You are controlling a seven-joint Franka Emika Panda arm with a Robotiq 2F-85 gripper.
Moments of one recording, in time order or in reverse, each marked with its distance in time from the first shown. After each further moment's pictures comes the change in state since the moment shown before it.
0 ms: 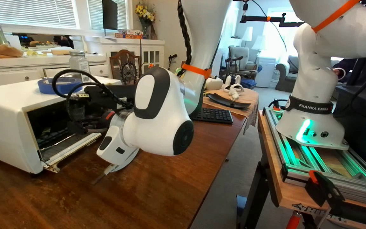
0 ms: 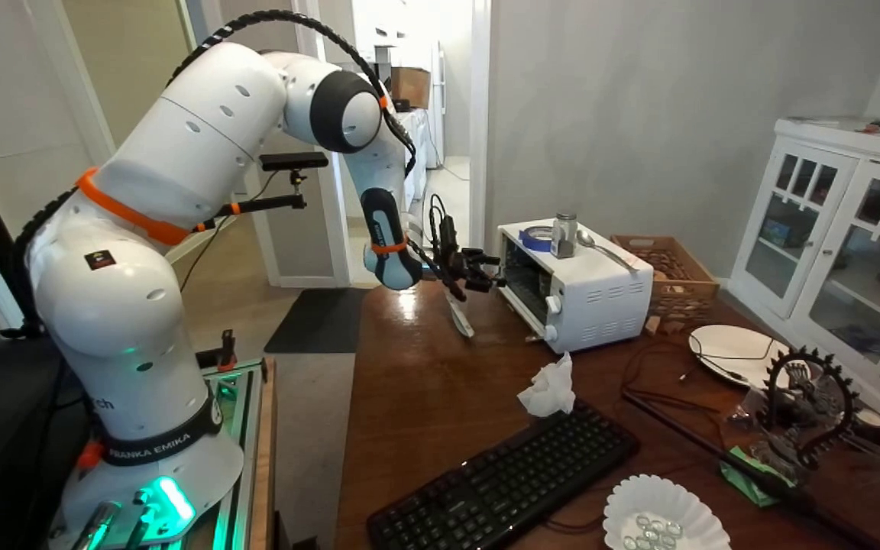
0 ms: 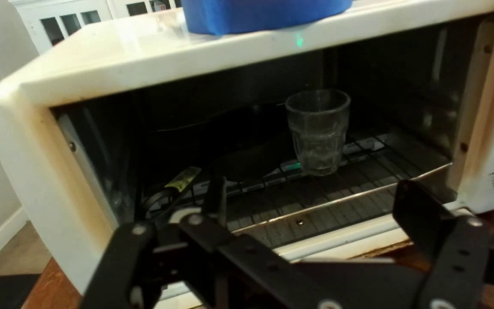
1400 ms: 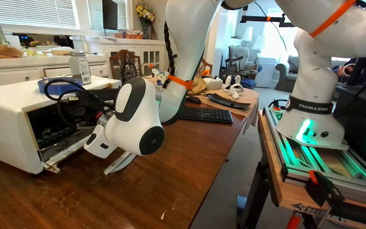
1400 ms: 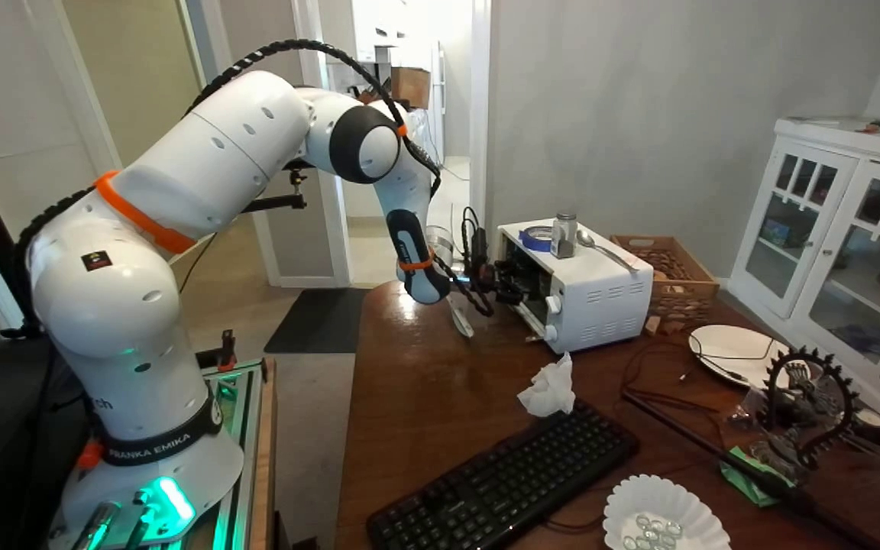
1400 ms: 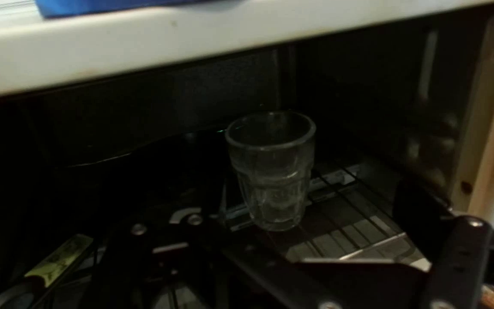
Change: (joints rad) arm -0.026 0.140 -0.074 0.202 0.030 0.007 -0.054
